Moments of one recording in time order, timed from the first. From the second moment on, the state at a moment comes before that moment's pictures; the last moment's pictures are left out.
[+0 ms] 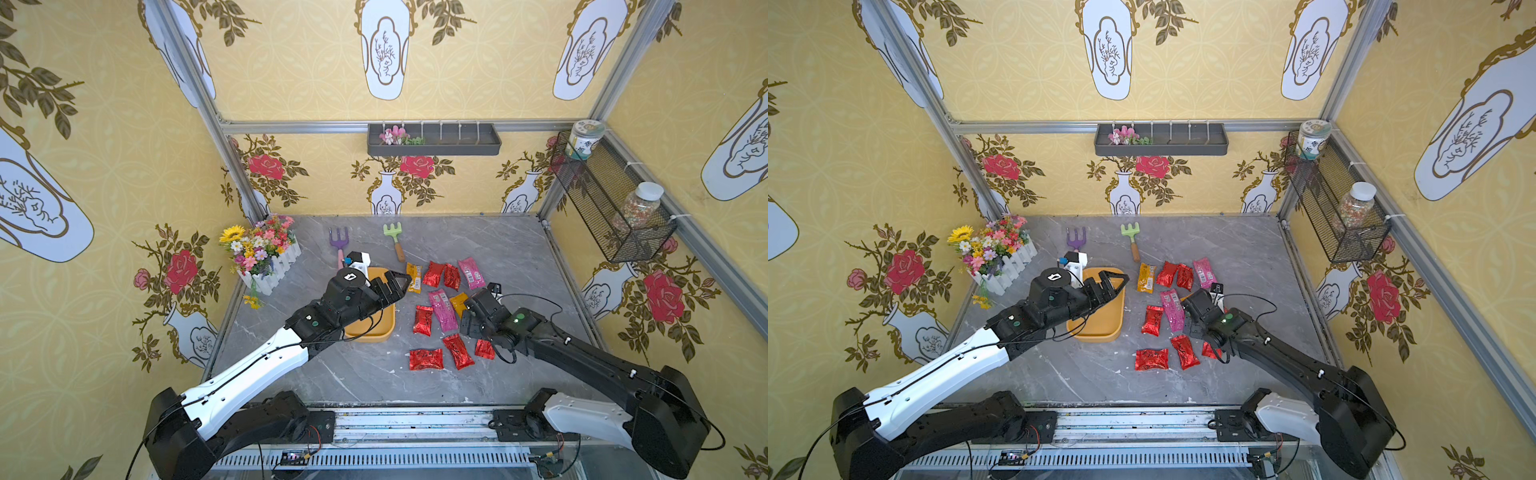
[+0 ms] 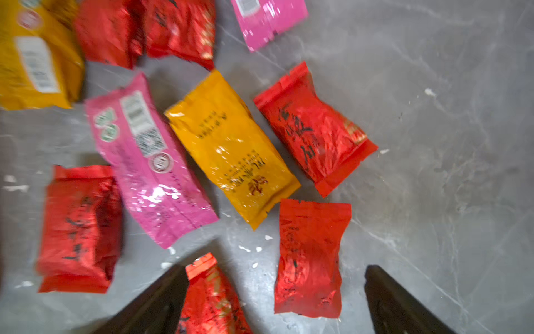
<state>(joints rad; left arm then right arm) -0.75 1.07 0.89 -0.23 0.03 -1.05 0.64 1.14 0.74 -0.72 0.35 0.75</state>
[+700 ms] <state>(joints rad) -0.30 0.88 0.64 0.10 -0.42 -0.49 0.50 1.24 1.03 -0.18 0.57 0.15</state>
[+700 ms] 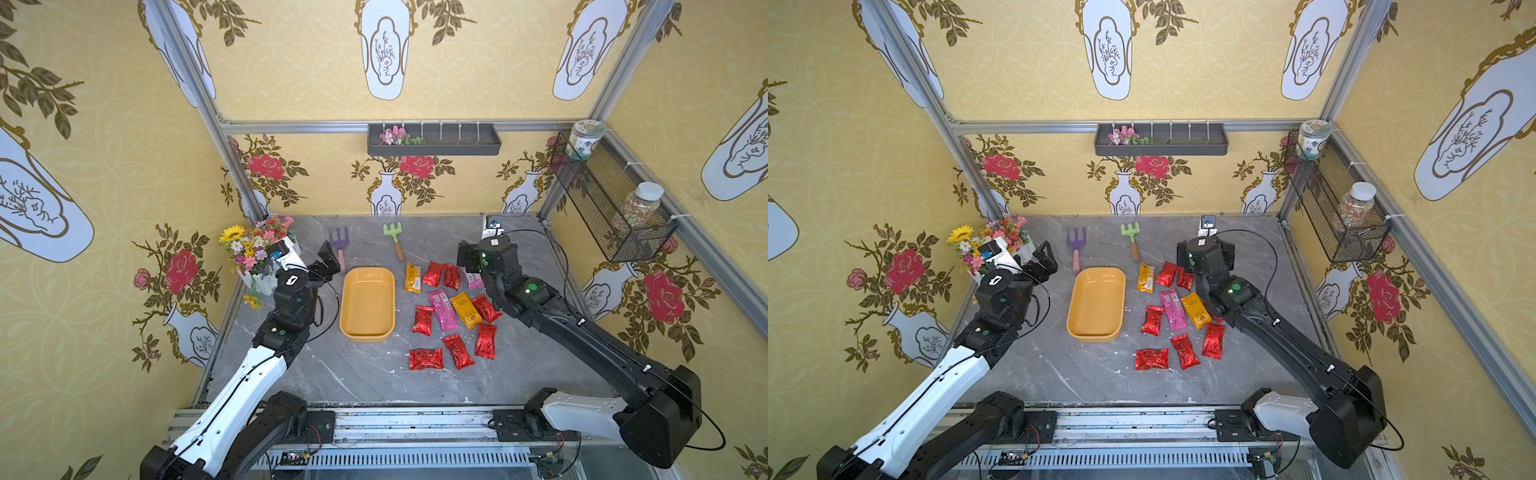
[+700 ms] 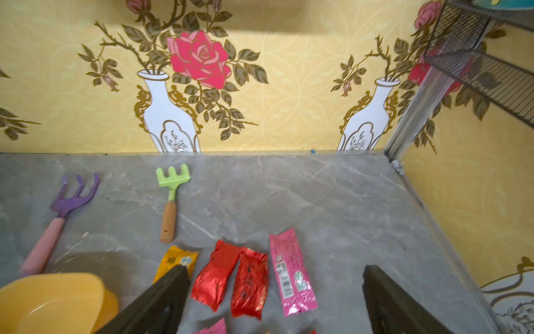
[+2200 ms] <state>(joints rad) -0.03 1.36 0.07 1.15 -0.33 -0.19 0.09 1.44 0.22 0.81 0.31 0.03</state>
